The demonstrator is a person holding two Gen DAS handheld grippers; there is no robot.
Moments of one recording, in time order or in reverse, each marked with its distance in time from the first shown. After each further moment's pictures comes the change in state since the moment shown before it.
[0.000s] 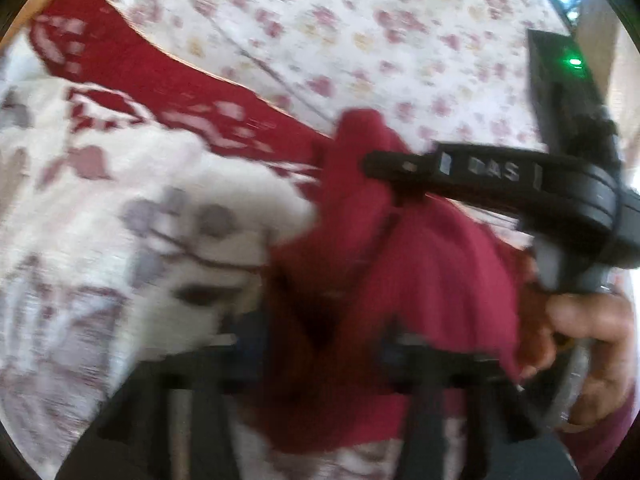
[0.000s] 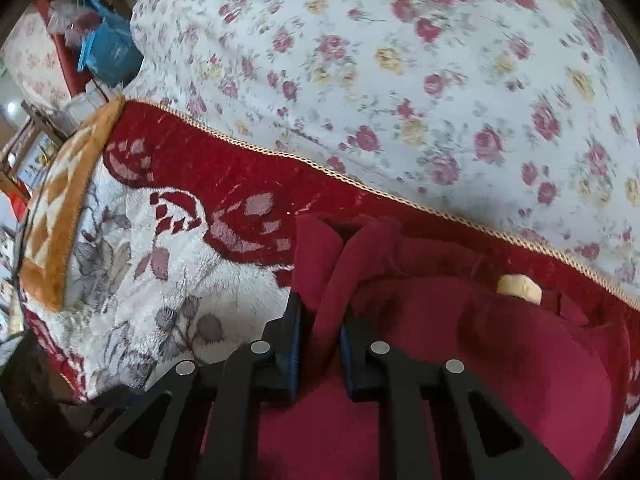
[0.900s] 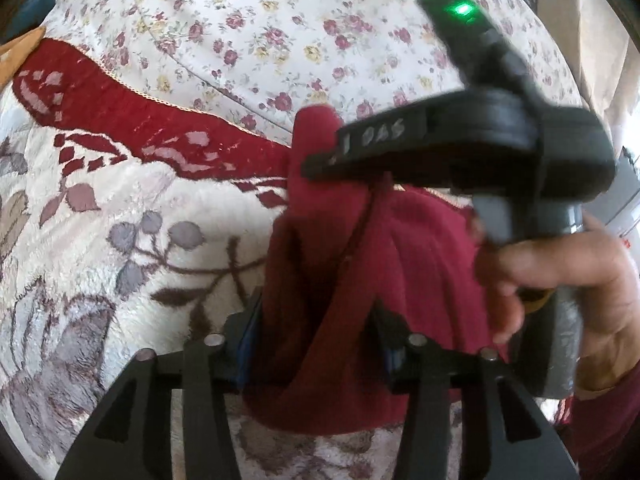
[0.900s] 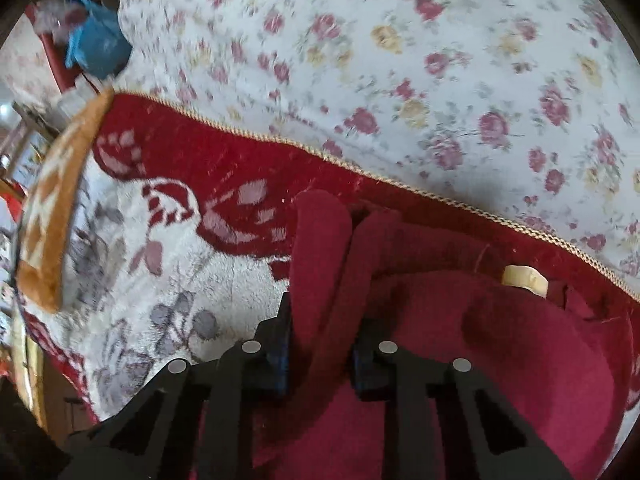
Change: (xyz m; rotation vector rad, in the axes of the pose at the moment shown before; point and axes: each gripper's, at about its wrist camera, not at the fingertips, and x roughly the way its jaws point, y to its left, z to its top) left arm -0.009 -0.035 -0.016 0.136 -0.058 0.033; right arm 0.005 0.001 0.005 0.010 0.039 -0.002
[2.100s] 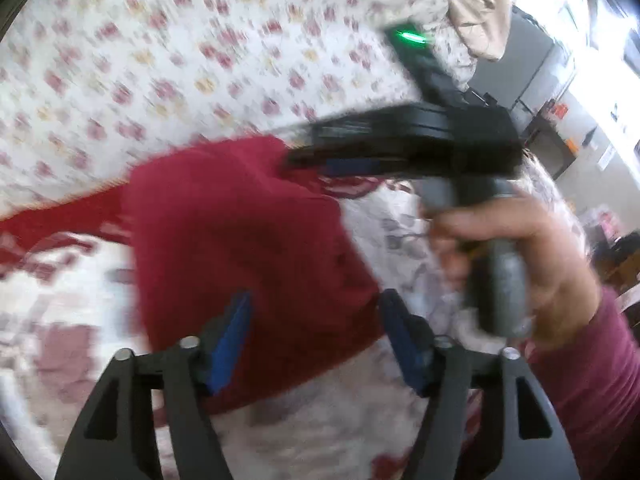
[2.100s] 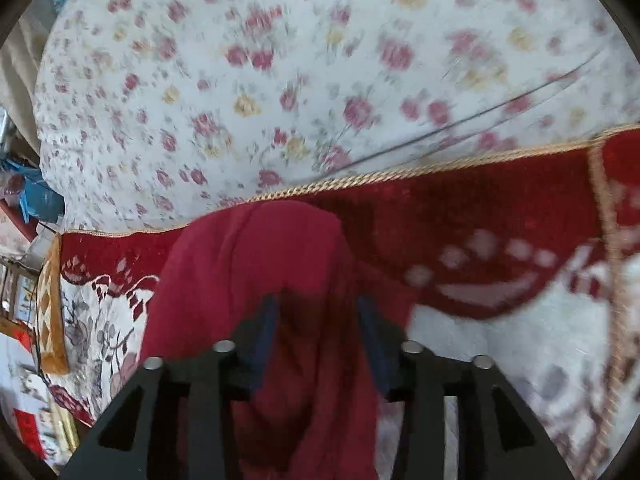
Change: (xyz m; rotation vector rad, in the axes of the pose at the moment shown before) left arm 0.014 -0.230 -0.032 0.450 0.125 -0.148; right arm -0.154 -0.249 -0.121 0.394 -0.187 -0.068
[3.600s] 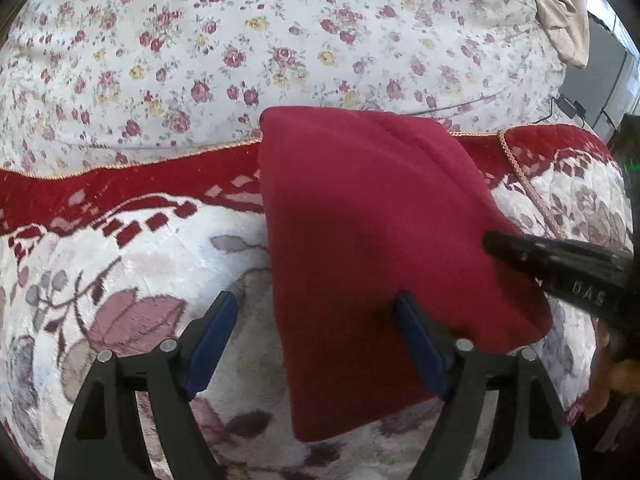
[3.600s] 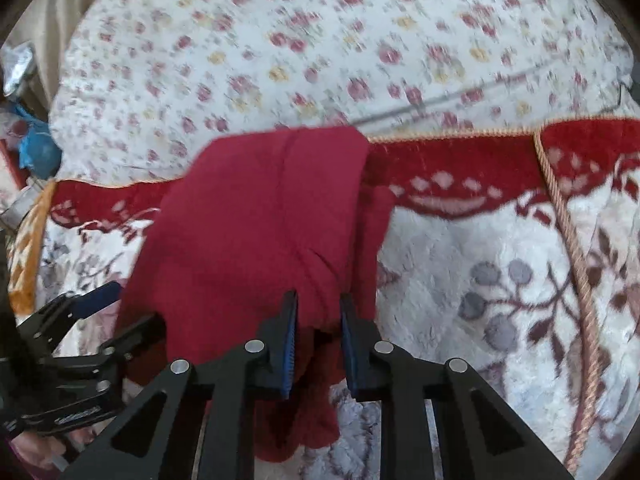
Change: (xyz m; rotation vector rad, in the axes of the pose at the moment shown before) left arm 0.040 0.056 -0.026 -0.129 0.018 0.267; right arm -0.019 0.021 -0.098 -0.101 -0.063 -0.149
